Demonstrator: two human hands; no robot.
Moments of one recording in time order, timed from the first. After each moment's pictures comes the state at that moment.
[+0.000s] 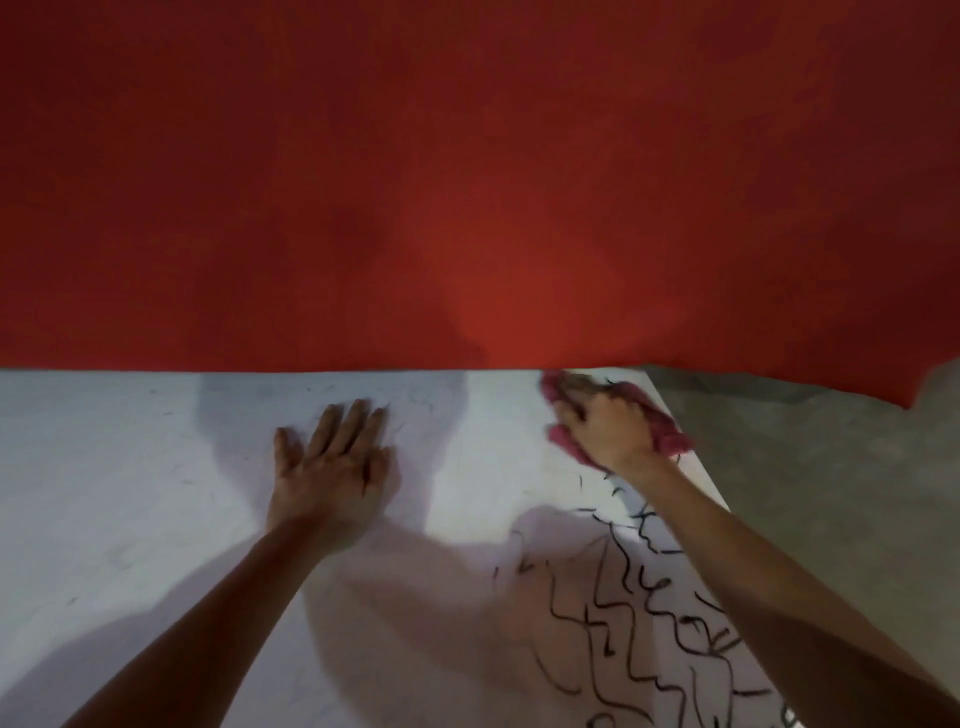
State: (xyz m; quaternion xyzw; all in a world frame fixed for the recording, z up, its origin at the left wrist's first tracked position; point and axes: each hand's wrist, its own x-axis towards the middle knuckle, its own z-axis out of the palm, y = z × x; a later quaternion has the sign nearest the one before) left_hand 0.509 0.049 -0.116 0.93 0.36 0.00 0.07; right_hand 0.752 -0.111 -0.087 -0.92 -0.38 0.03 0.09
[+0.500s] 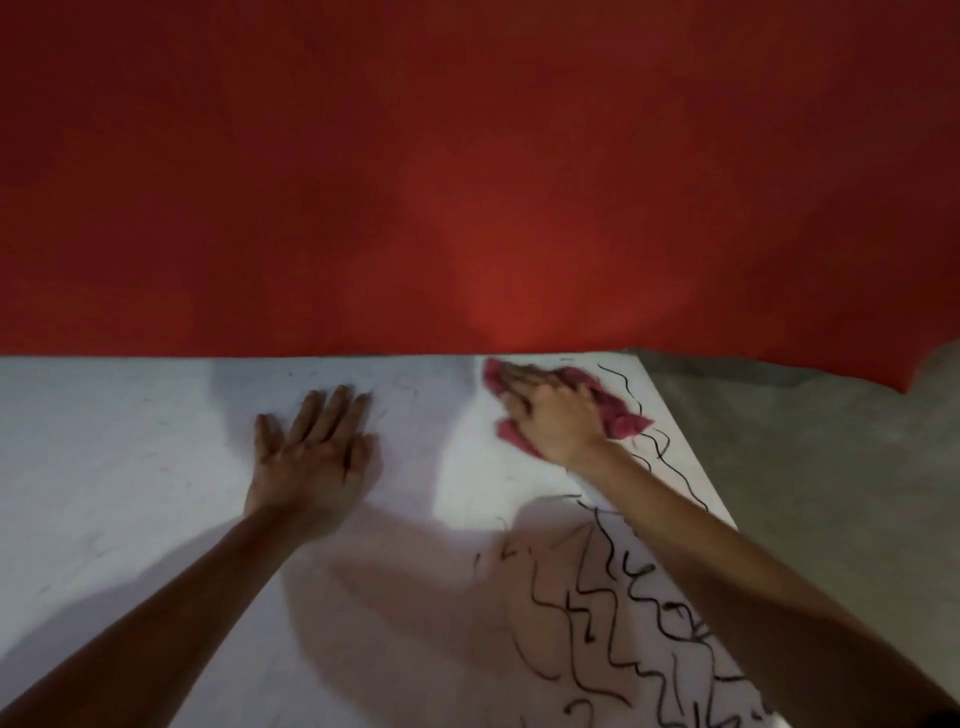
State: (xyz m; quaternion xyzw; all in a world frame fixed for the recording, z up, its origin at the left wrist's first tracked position) left_hand 0.509 0.048 -0.115 0.93 0.36 0.00 0.08; right_hand 0.730 -0.091 -0.097 -0.88 -0.46 0.03 0.08
